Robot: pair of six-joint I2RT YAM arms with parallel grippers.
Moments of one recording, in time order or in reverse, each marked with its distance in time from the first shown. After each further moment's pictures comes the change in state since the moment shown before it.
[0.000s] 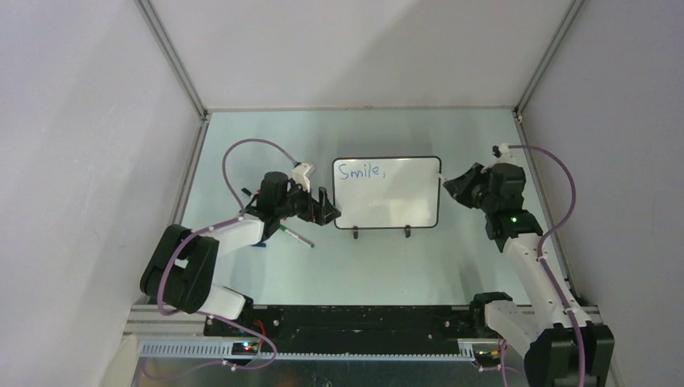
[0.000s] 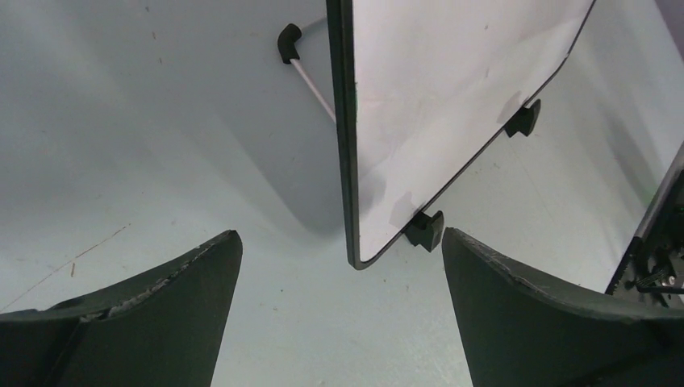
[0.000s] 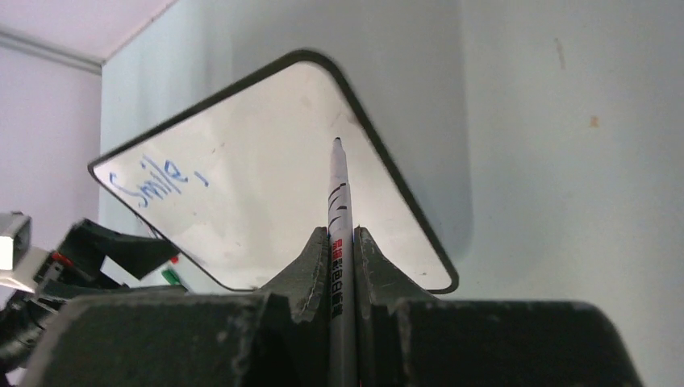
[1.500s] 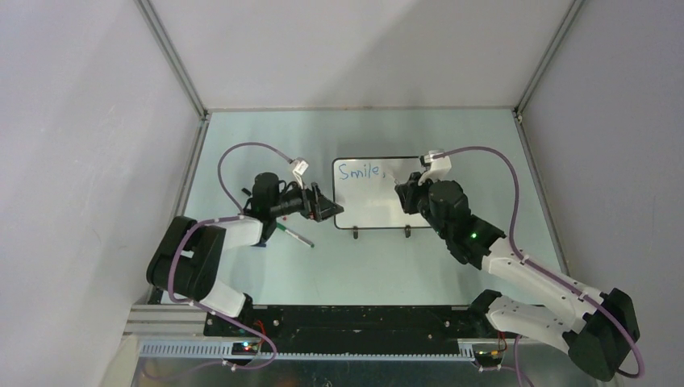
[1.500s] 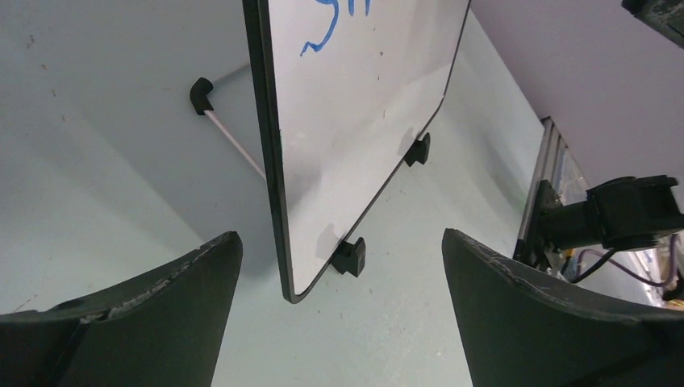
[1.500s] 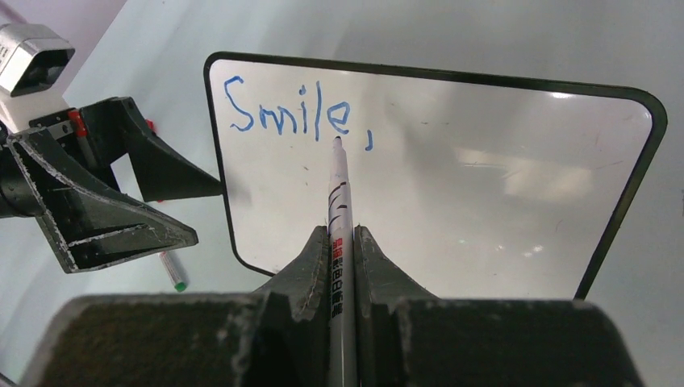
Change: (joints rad) left arm 0.077 0.067 -0.093 0.411 0.277 -0.248; right arm 0.704 0.036 0.025 0.194 0.506 -0.257
